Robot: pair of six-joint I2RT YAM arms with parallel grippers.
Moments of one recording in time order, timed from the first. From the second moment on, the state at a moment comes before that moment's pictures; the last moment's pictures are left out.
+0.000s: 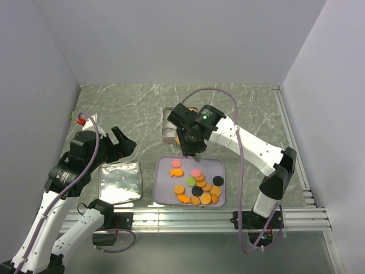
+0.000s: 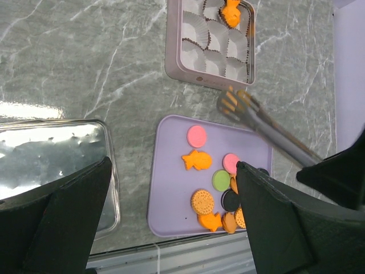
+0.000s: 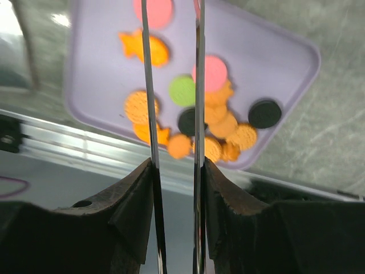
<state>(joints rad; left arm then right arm) -0.35 0.67 0.99 -0.84 -0.03 -0.65 0.96 1.70 1.77 -1.37 0.16 0.65</state>
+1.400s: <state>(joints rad) -0.35 0.64 1.17 -1.06 -0.13 -0.62 0.60 2.24 2.38 -1.35 0.09 0.51</state>
